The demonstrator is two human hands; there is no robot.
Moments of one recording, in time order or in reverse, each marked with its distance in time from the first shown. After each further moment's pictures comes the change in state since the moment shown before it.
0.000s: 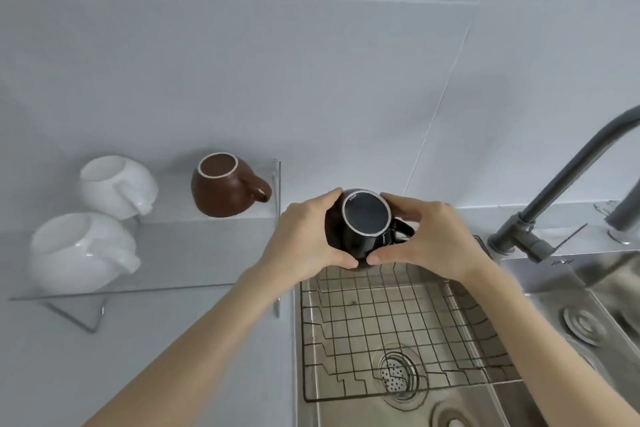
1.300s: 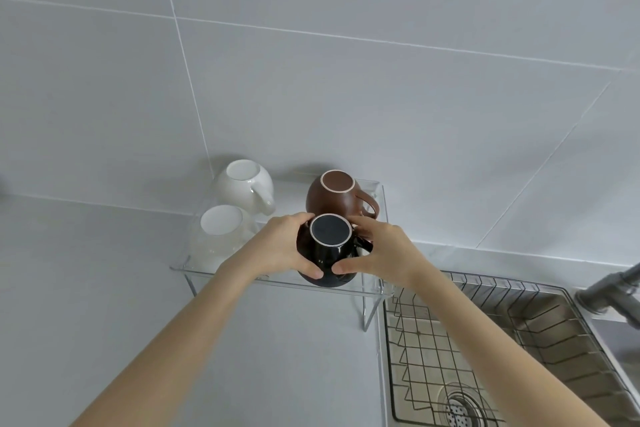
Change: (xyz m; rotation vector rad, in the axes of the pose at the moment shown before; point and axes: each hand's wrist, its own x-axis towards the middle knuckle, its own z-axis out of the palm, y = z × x) left_hand -0.043 -0.136 -0.127 0.037 -0.079 -0.238; right_hand 0.058 -0.108 0.150 -0.112 -0.224 -0.079
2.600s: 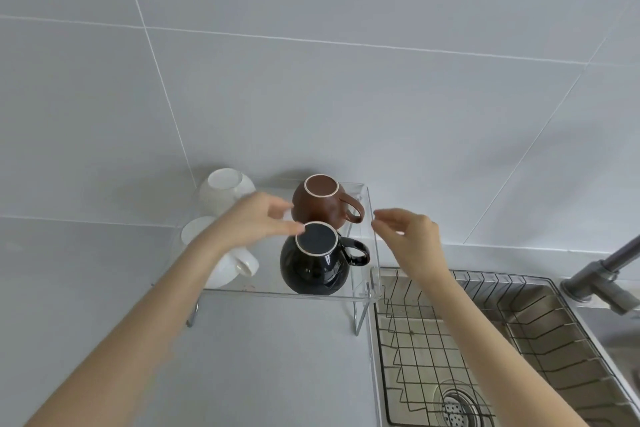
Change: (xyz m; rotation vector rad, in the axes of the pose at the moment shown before) left_hand 0.017 0.011 -0.035 -0.078 0.023 0.029; right_hand -0.007 0.027 -0.021 0.224 0.497 0.059
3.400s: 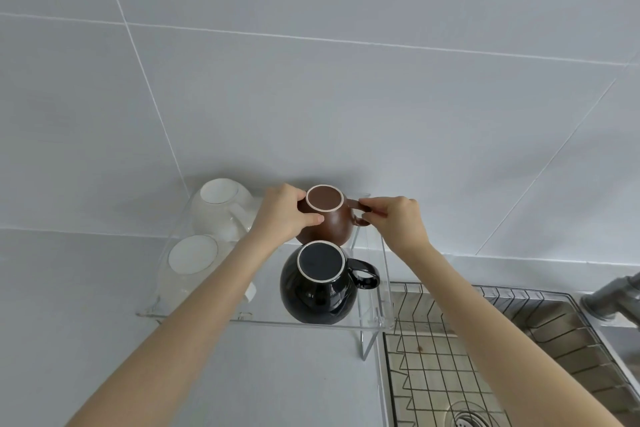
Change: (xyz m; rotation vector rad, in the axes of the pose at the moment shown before) left_hand 0.067 0.001 0.025 0.106 0.278 0.063; right_hand 0.067 -0.001 0.031 -0.125 -0.061 -0.087
